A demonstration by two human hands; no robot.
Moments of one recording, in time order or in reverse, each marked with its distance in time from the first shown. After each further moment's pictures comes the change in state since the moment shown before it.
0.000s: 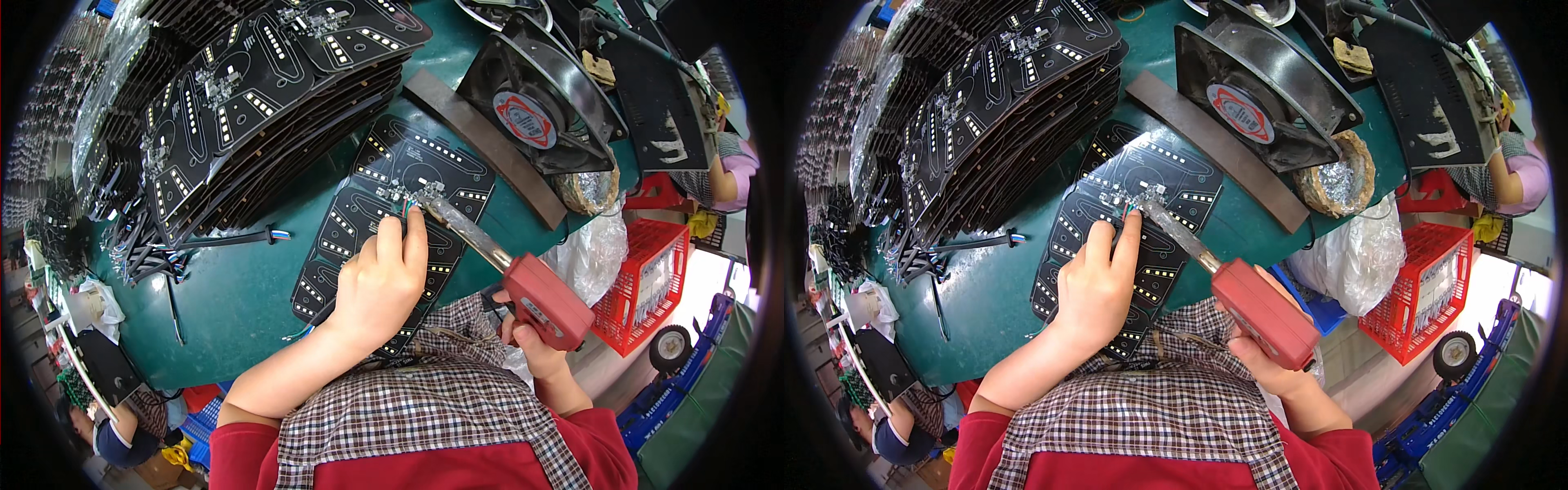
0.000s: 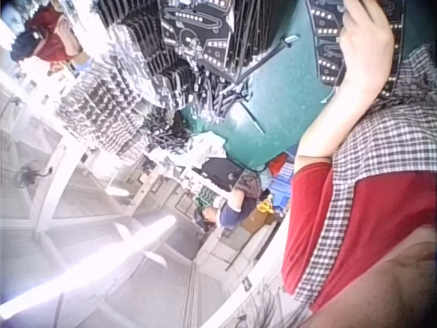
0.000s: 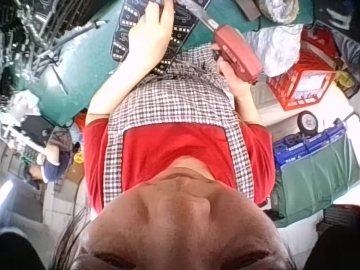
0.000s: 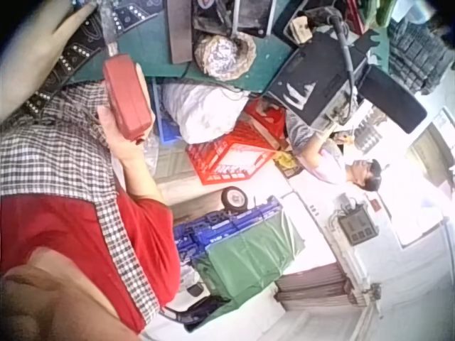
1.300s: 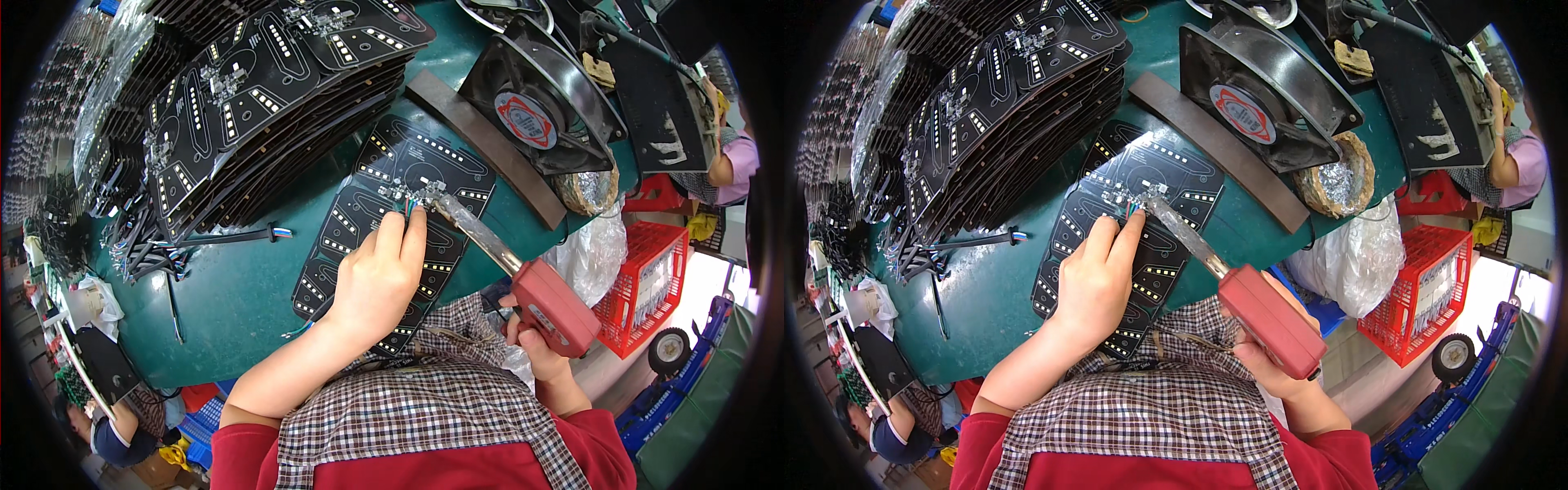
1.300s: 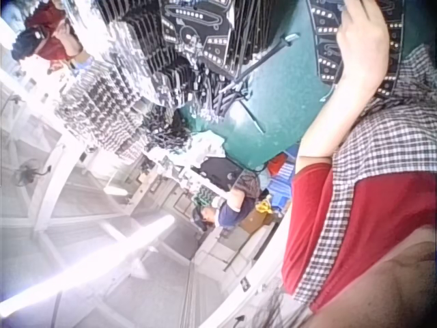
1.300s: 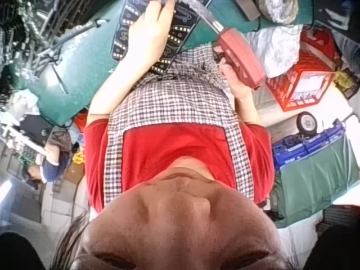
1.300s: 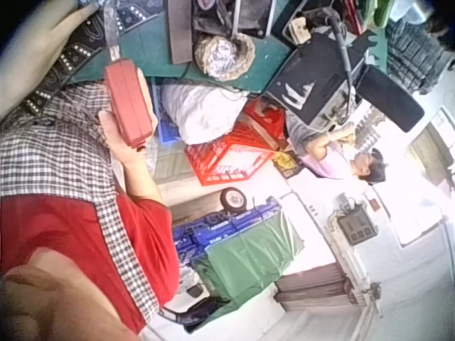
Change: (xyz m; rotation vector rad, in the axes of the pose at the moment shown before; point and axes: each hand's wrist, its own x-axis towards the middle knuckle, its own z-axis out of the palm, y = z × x) left_hand 0.001 -0.002 -0.003 -0.261 -0.024 -0.101; right_hand -0.007 0.005 -0.006 -0.060 -0.005 -0.102
